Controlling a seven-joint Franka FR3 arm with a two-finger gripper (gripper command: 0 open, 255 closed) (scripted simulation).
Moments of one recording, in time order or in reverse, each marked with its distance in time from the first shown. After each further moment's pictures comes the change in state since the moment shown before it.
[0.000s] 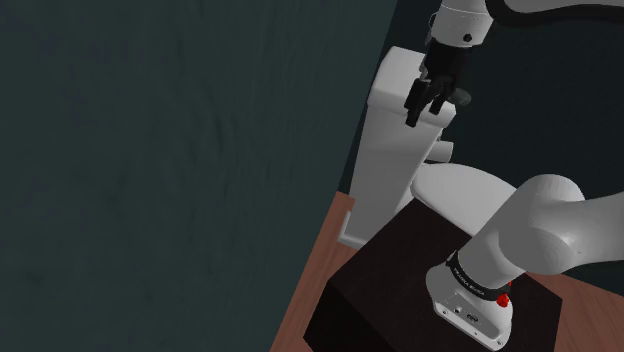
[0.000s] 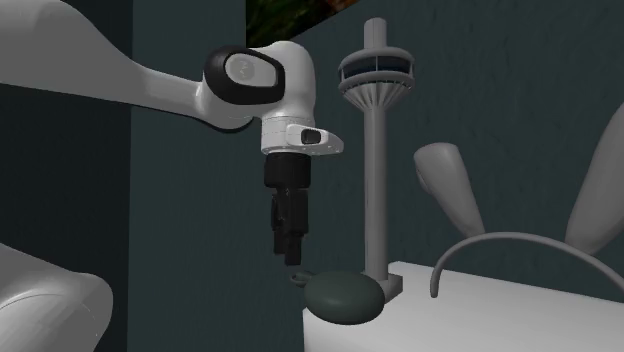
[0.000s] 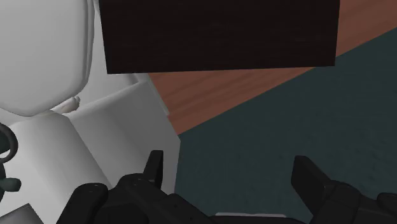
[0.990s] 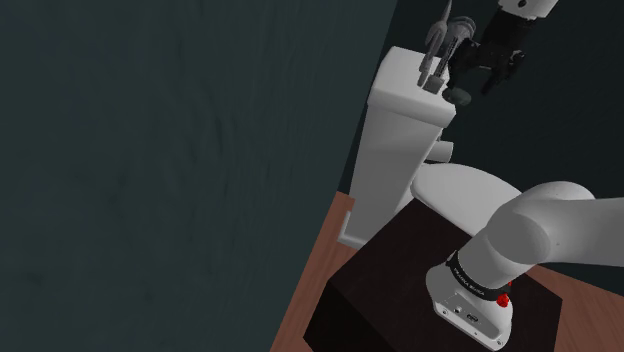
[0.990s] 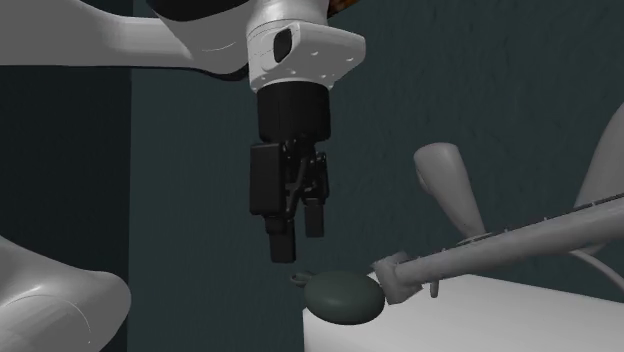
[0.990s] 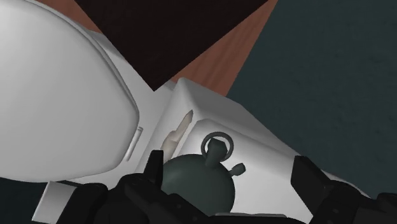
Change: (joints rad) arm -0.269 -0.050 -0.189 0.090 -0.036 -0.022 0.220
